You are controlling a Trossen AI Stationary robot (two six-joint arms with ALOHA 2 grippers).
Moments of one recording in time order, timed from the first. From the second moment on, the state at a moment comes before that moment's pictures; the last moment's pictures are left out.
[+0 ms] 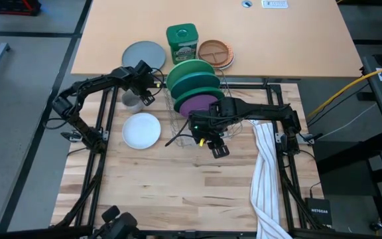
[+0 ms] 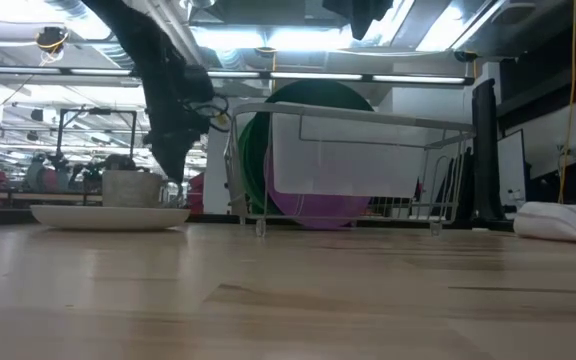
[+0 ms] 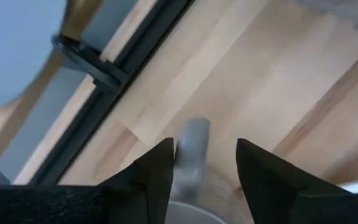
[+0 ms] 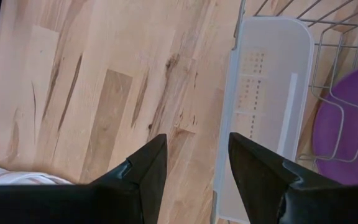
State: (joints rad) left arm 0.86 1.60 1.11 -0.73 -0.13 0.22; right arm 0.06 1.96 2.18 -1.57 -0.11 -0.27
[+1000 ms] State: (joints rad) left arm 0.67 1.14 0.92 -1.24 -0.08 -0.28; right arm 0.06 1.96 2.18 -1.54 -0.11 -0.27
